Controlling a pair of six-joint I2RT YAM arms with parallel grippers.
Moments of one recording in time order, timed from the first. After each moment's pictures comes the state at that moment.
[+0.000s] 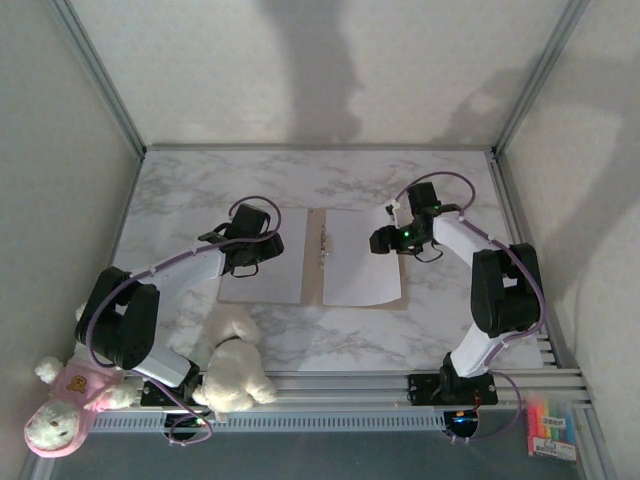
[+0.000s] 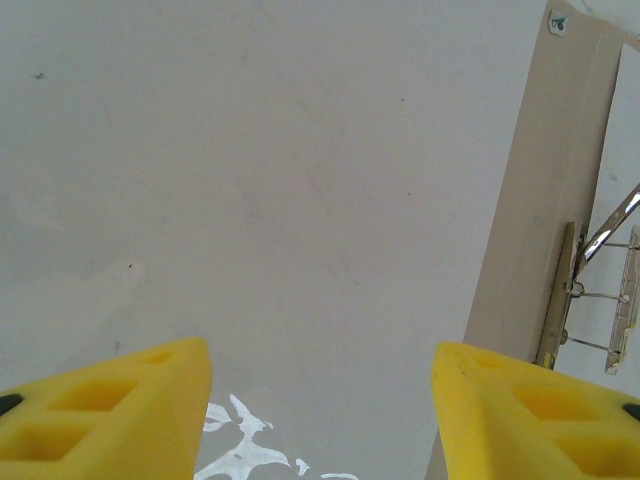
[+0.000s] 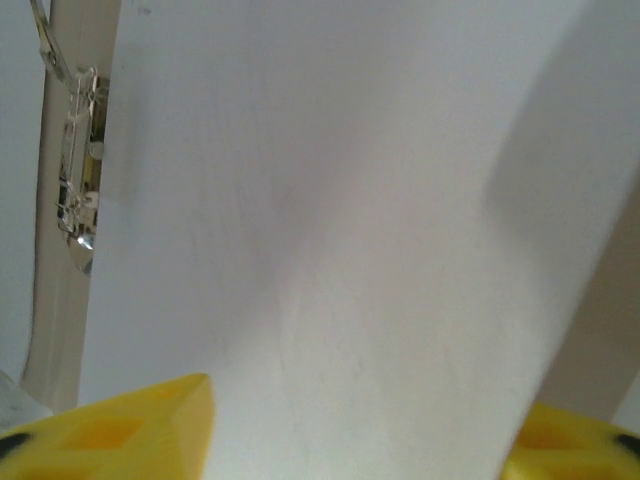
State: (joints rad) left arm -0.43 1.52 0.89 -0.33 -0.05 -0.77; right arm 0.23 1.70 1.10 -0.62 -0.42 0.08
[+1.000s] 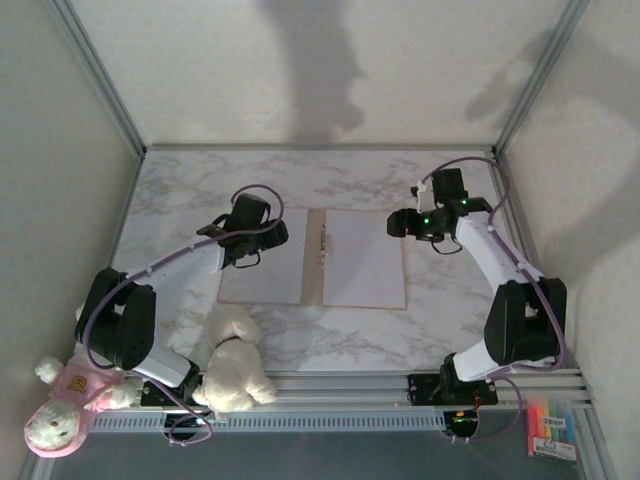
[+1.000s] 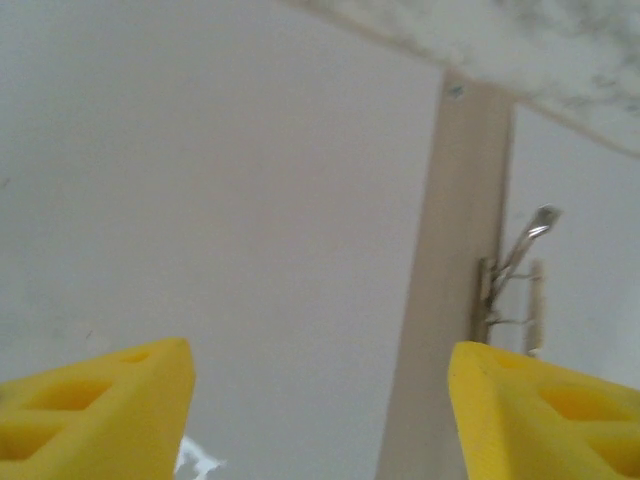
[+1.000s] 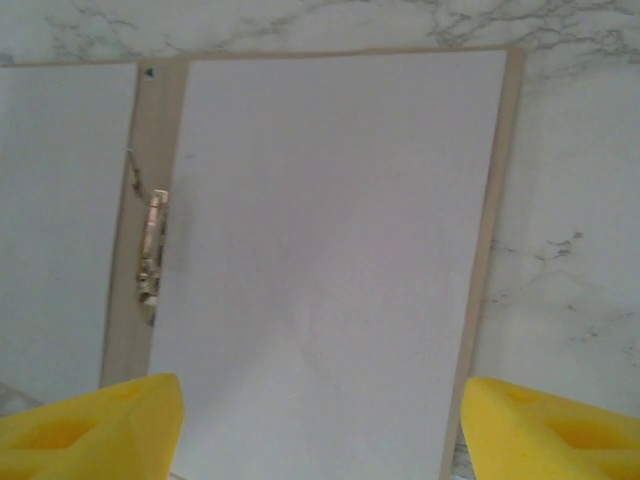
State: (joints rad) left arm -0.44 1.55 1.03 -0.27 -0.02 -0.68; right arm 0.16 1.46 1.16 -0.73 -0.37 0.18
